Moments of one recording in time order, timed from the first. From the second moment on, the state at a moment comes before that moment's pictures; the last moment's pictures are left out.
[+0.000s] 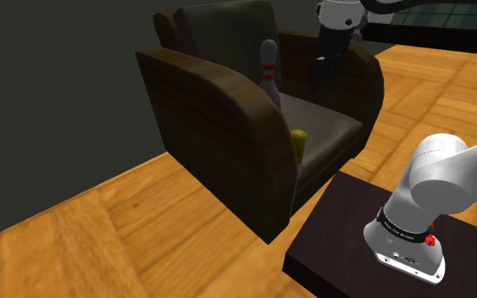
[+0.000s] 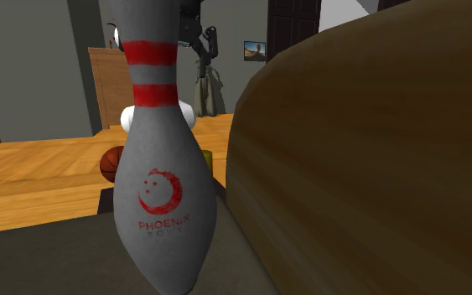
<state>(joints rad) 0.02 -0.77 0.04 -2.27 -0.09 1.60 0.12</state>
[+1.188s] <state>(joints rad) 0.04 -0.61 -0.02 -2.57 0.00 1.99 0.18</state>
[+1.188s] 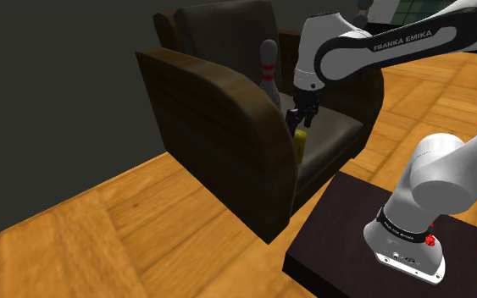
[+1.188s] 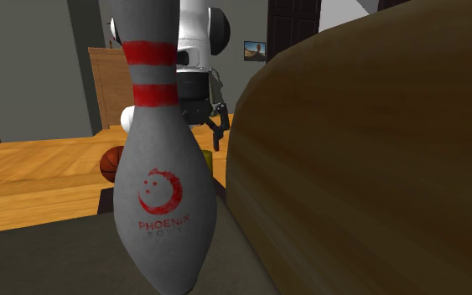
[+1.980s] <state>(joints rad) 0.06 -0.60 -0.03 -2.63 0.01 2.04 0.18</state>
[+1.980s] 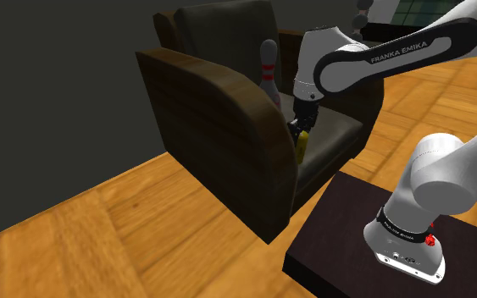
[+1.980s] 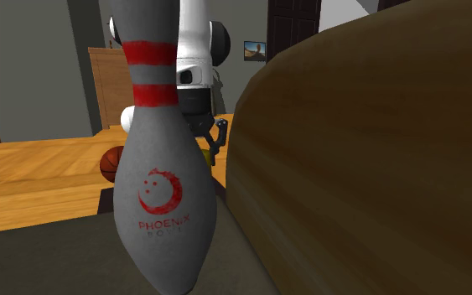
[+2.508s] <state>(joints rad) 0.07 -0.60 -0.03 -2.57 0.01 1.98 0.18</state>
